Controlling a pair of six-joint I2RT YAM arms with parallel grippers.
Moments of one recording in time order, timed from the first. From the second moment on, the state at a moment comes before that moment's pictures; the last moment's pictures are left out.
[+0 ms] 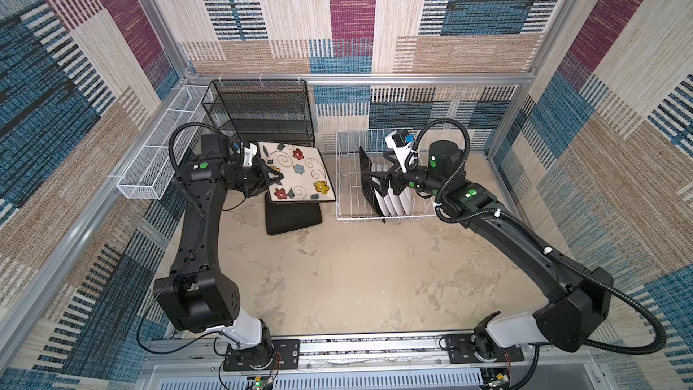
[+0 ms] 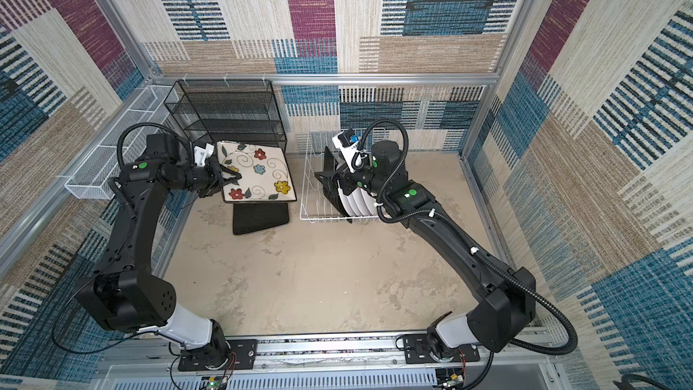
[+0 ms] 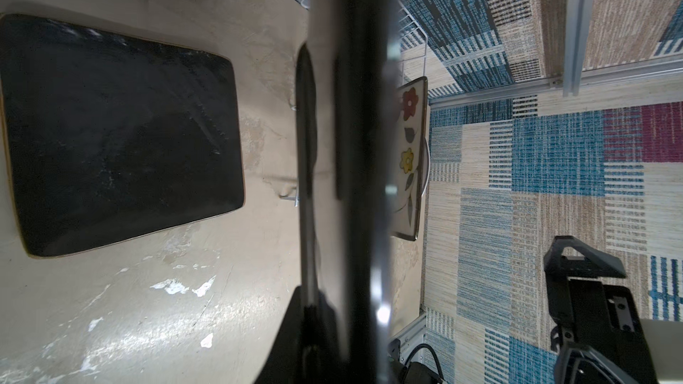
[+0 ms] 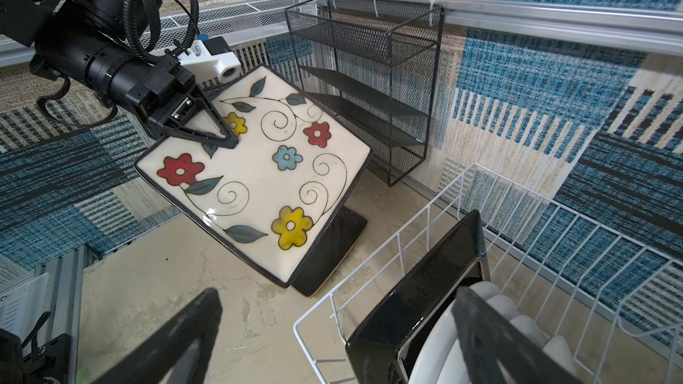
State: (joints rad) left arm 0.17 1.57 1.67 -1.04 0.74 -0.39; right arm 0.54 1.43 1.38 -0.18 -0.37 -0.02
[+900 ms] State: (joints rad) left arm 0.25 1.73 1.45 -0.85 0.72 -0.31; right arm 0.57 1.45 1.38 -0.20 -0.37 -0.05
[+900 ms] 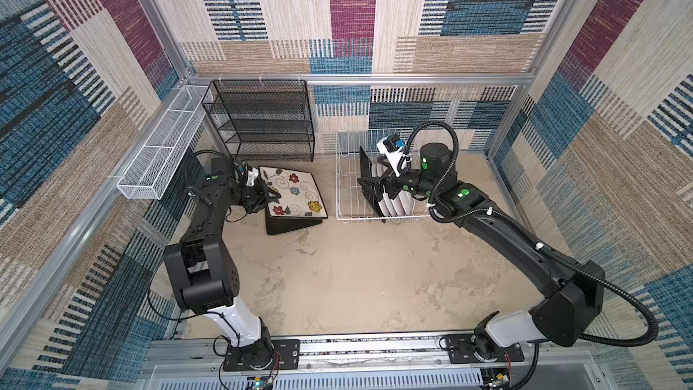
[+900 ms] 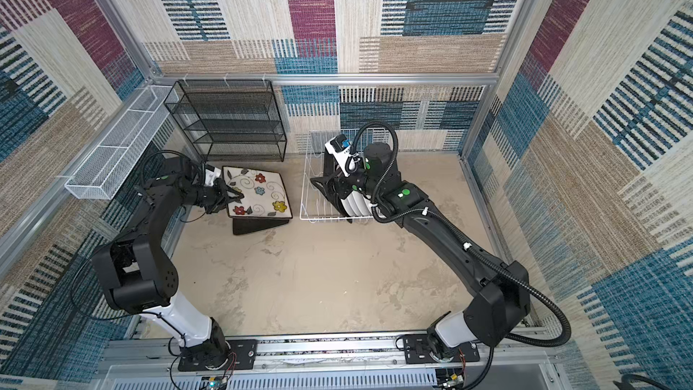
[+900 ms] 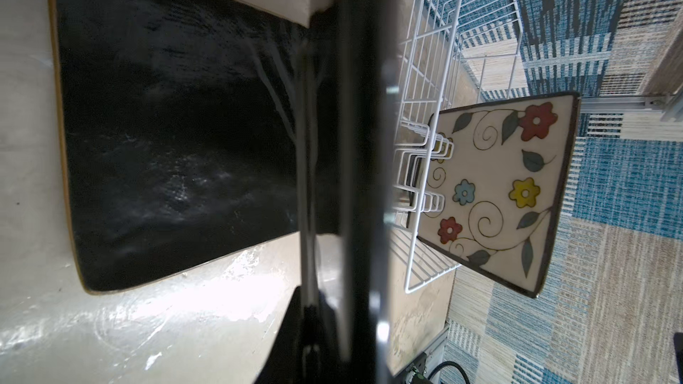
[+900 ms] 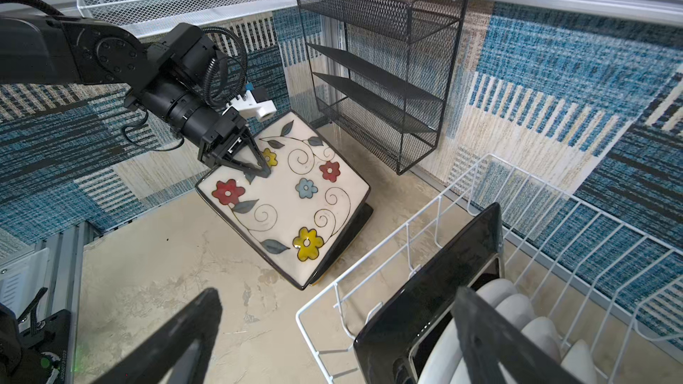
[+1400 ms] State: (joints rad) left arm 0.29 1.87 1.44 -0.81 0.74 -0.22; right arm 0.57 1.44 1.37 -0.20 -0.37 -0.05
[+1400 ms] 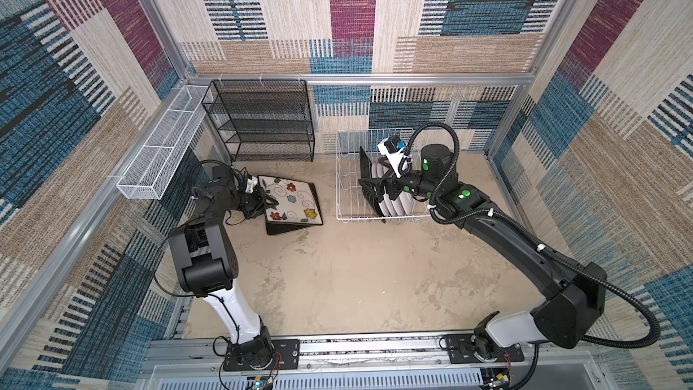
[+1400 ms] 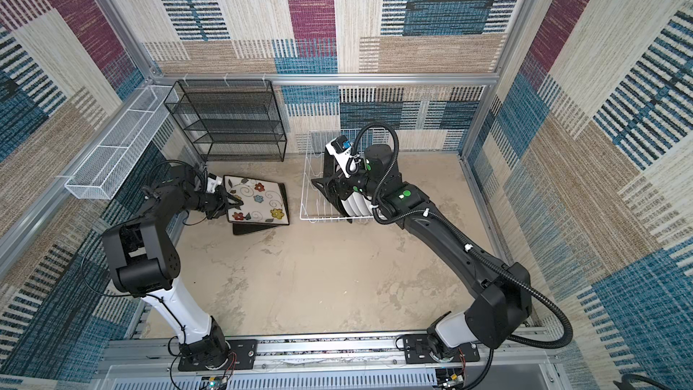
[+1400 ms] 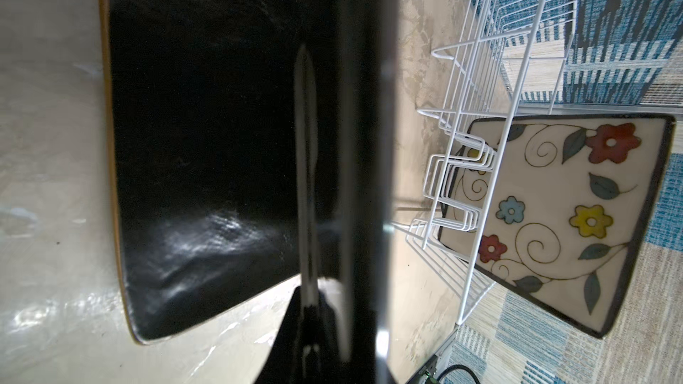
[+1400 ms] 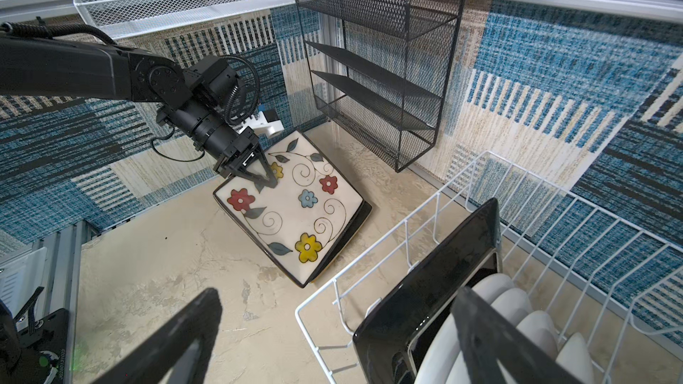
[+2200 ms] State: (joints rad) left arm 0.34 2.01 1.50 -0.82 0.87 -0.12; right arm 0.57 1.44 1.36 -0.18 -0.37 -0.05
